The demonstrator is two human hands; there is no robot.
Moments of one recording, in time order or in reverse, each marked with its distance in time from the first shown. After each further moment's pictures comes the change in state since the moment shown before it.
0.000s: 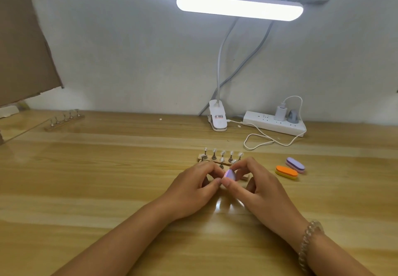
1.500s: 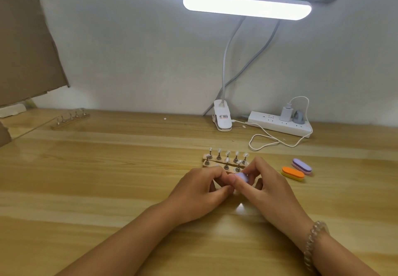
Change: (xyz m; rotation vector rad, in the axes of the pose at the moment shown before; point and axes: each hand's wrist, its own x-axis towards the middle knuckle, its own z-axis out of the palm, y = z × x) left_hand -0.005 0.007 0.001 0.009 0.041 0.041; right_hand 0.005 -0.001 0.002 0.001 0.059 0.023
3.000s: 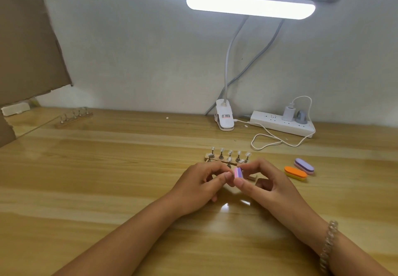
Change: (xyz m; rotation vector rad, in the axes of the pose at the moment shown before) left_hand 0.005 -0.007 -0.005 -0.186 -0.019 -0.013; right_hand -0.005 0.000 -0.010 0.311 -0.151 0.067
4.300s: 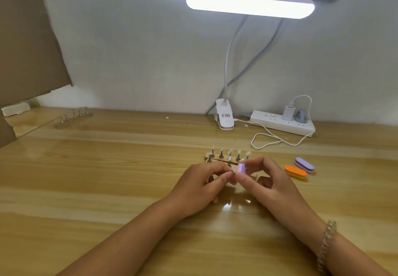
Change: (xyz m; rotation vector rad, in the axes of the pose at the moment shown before) left_hand -0.003 0.002 0.002 0.095 0.029 0.033; right_hand 0.000 -0.003 0.004 -0.017 0.081 0.014
